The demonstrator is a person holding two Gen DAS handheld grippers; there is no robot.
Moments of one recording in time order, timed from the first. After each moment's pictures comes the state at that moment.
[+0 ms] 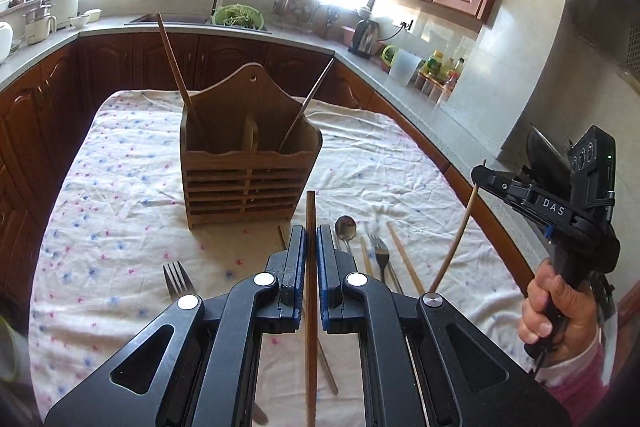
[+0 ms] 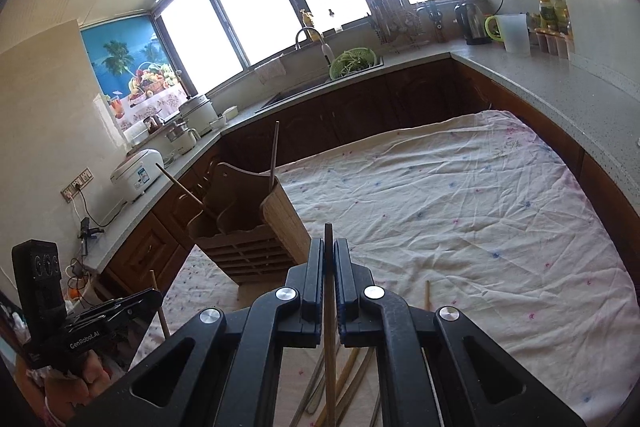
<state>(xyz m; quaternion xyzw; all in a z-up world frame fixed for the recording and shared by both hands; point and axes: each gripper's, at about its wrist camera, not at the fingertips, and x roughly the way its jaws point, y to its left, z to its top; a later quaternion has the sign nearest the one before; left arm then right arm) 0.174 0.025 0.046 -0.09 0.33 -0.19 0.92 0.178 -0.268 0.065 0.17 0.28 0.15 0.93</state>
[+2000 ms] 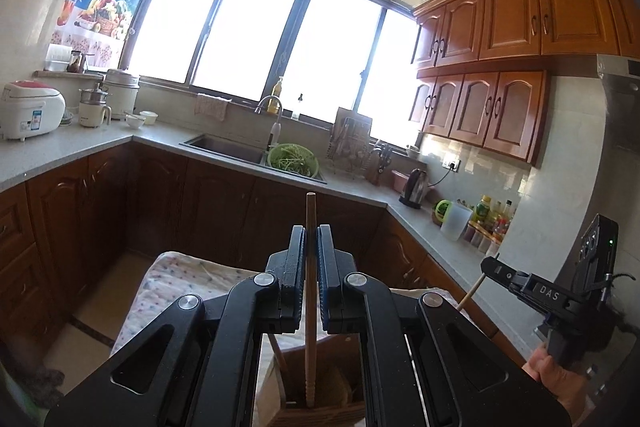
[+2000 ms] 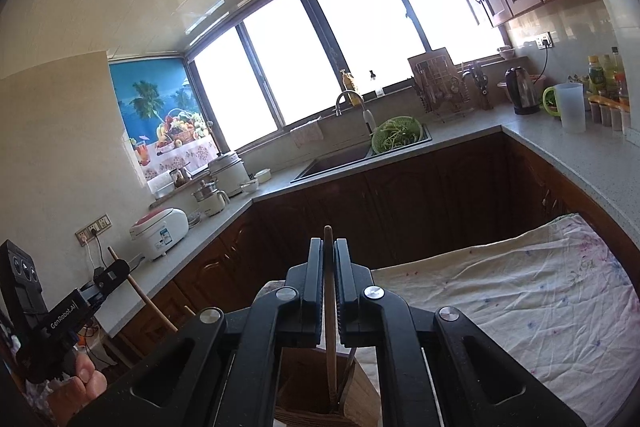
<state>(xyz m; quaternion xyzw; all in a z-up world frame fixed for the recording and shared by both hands) 0.282 0.111 0.136 -0.15 0.12 -0.07 0.98 0.307 -0.203 0.144 0.18 0.18 0.19 0.95</state>
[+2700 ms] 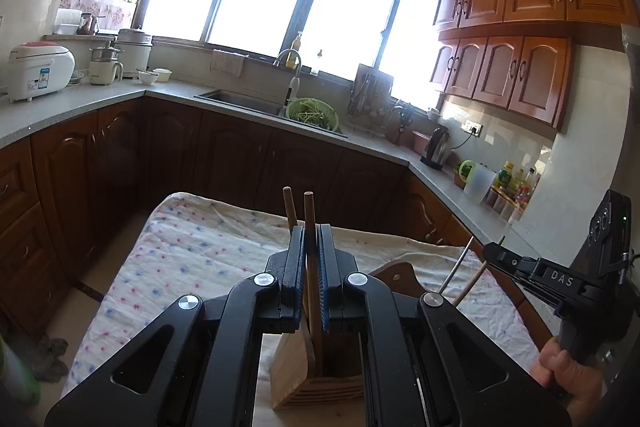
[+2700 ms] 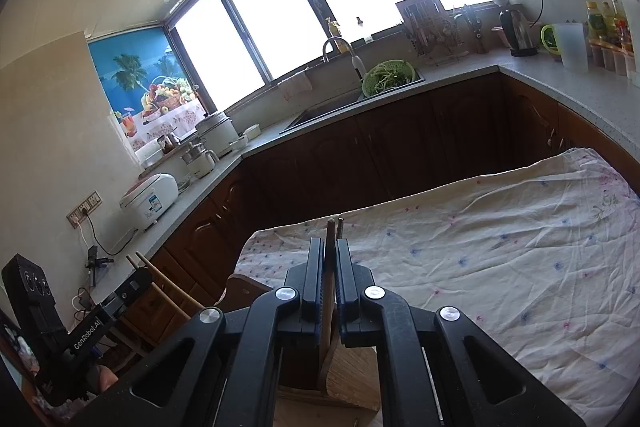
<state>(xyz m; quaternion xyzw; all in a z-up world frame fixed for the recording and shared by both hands) 0.306 0.099 0.063 -0.14 0.18 -0.05 0.97 0.332 -0.186 0.077 0.18 0.25 0.19 0.93</state>
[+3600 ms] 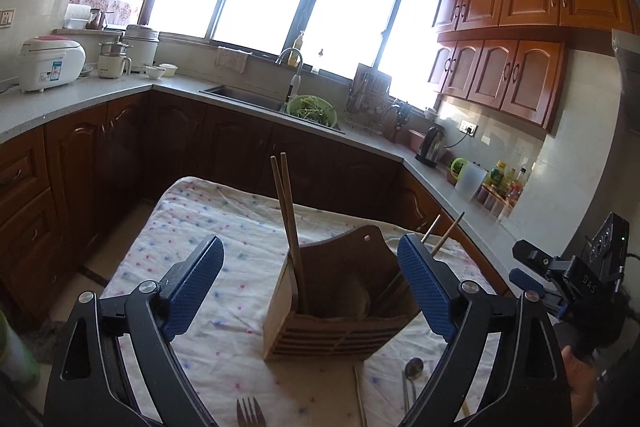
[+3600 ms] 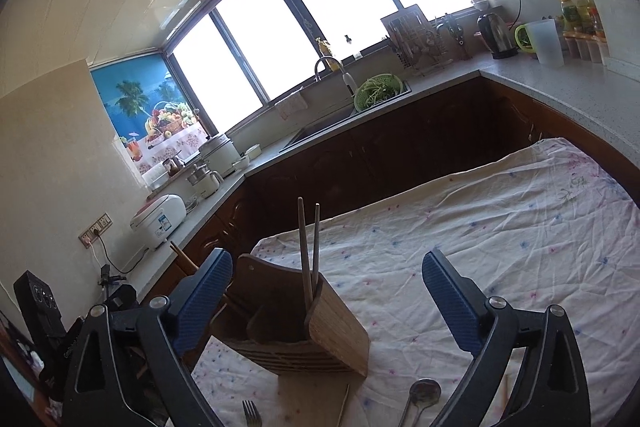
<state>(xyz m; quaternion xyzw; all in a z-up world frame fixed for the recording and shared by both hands) 0.242 0.093 0.071 -0.16 0.19 -0.06 0.97 0.270 -0.234 0.078 0.22 0.23 0.18 0.93</state>
